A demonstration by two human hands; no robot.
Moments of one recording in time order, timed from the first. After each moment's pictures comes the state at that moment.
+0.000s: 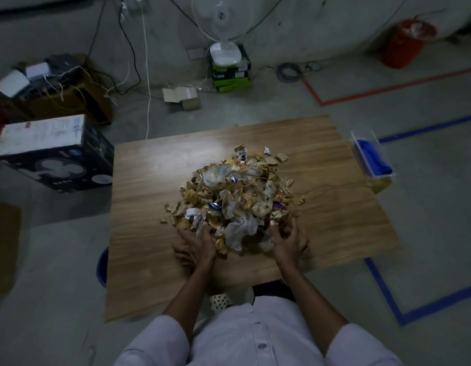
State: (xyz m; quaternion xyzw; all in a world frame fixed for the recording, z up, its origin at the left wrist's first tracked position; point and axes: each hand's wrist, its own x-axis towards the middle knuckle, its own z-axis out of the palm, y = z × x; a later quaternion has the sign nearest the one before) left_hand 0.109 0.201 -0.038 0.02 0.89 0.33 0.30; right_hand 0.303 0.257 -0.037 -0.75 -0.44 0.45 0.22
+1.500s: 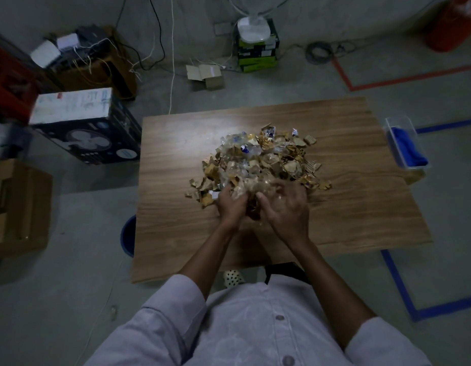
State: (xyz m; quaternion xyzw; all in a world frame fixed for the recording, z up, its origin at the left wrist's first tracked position) left_hand 0.102 0.224 0.015 0.13 0.72 0.54 0.42; right_hand 0.241 0.248 0.048 -0.51 -0.76 0.24 0.33
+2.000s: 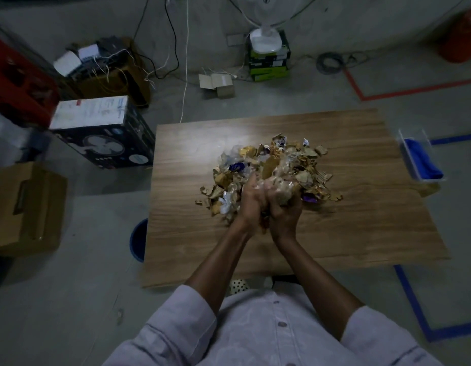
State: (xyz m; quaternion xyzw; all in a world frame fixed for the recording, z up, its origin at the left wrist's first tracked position) left_hand 0.113 0.230 0.097 0.19 0.53 0.62 0.55; right_hand 0.185 0.243 0.060 -0.47 -0.47 0.53 0.53
